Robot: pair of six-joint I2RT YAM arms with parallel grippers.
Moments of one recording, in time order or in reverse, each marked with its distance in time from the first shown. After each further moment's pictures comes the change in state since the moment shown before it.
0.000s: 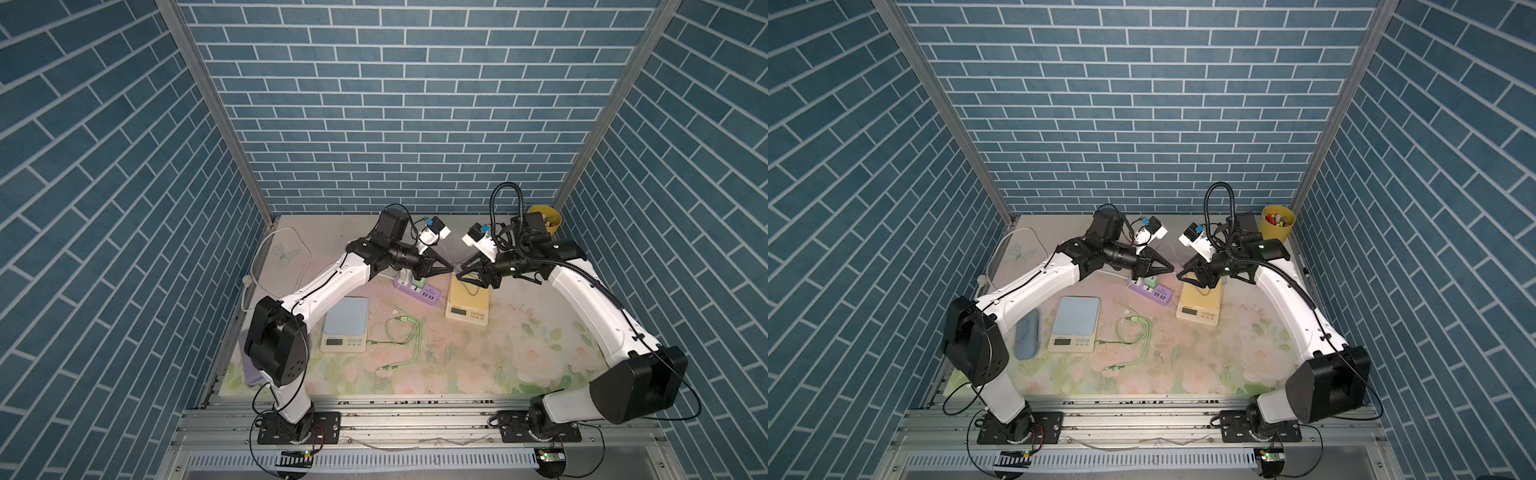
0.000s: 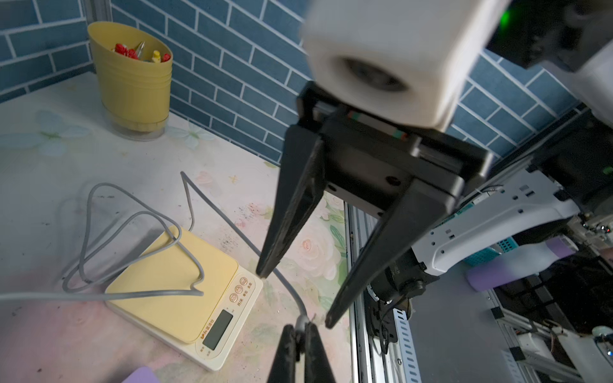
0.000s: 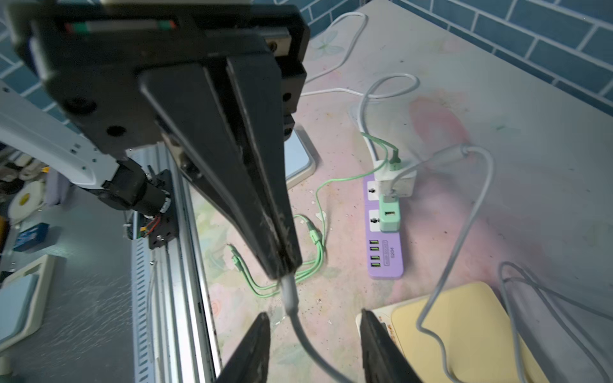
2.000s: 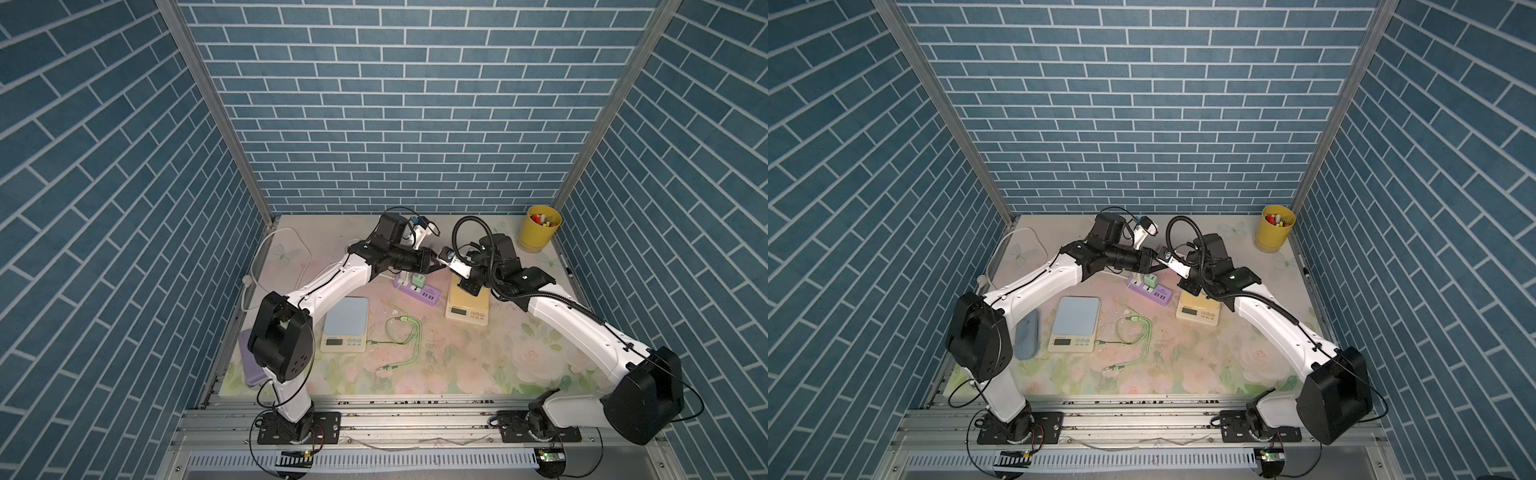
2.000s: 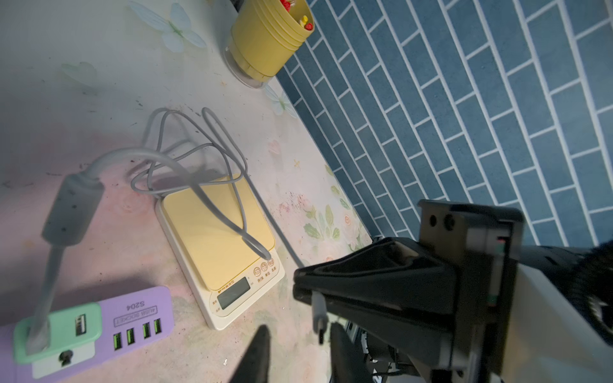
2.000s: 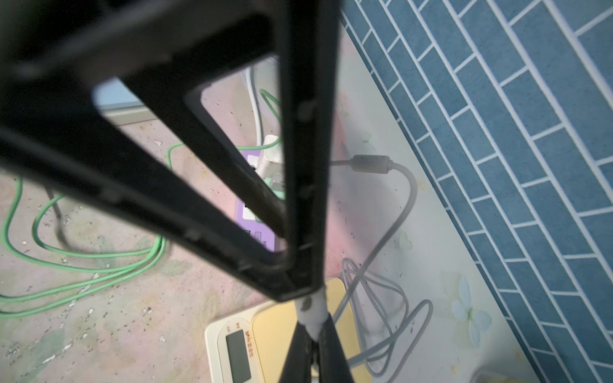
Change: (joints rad) left arm 0.020 0.009 -0.050 0.019 -0.224 -0.385; right arm 0.249 -0.027 -0.192 0.383 0.654 -0.193
